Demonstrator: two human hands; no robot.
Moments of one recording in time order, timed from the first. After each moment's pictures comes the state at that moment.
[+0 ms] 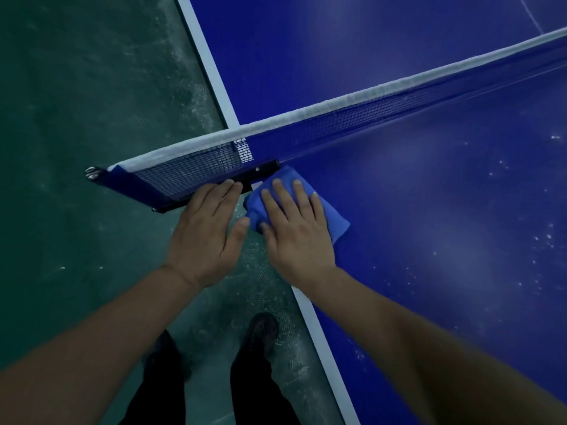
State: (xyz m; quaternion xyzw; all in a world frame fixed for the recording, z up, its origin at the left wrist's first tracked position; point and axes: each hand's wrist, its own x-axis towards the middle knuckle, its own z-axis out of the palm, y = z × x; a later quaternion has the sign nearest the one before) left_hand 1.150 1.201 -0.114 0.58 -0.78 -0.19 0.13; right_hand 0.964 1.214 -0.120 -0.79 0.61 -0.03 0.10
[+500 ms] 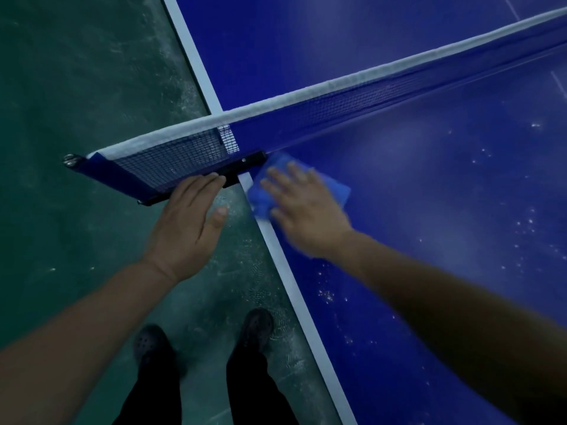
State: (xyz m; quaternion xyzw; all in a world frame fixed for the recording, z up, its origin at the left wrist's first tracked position) left_hand 1.161 1.203 -0.113 0.56 -0.77 -0.24 0.19; right_hand 0.911 1.182 -0.120 -0.85 0.51 0.01 0.09
